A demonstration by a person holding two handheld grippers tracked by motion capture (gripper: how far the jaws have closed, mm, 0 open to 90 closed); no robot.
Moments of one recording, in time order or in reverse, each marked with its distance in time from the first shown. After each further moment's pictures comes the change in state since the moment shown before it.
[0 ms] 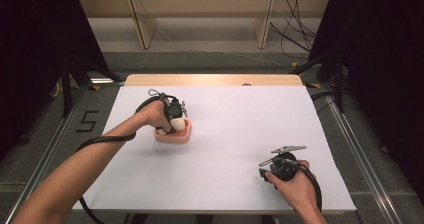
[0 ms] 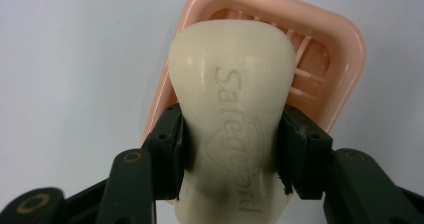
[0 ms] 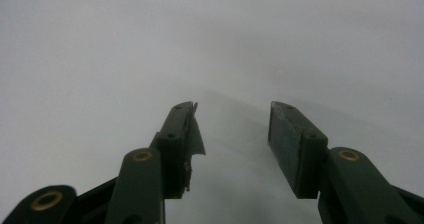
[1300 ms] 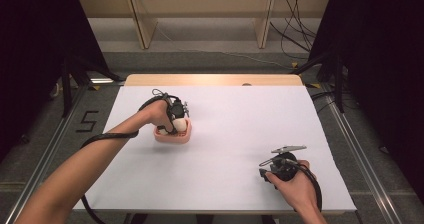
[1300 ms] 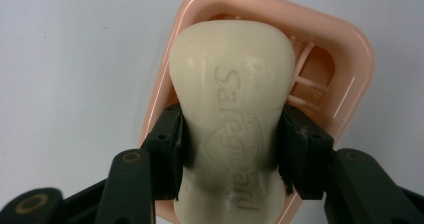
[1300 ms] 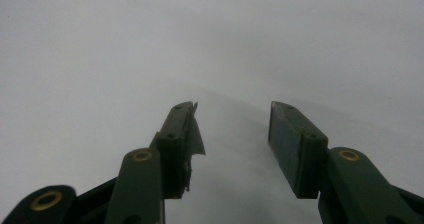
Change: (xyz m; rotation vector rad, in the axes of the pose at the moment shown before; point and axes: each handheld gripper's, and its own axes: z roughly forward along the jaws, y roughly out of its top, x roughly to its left) left arm 0.004 0.006 0.007 0.023 -0.037 0.012; right arm 0.000 0.000 0.000 0.010 -0.010 0.013
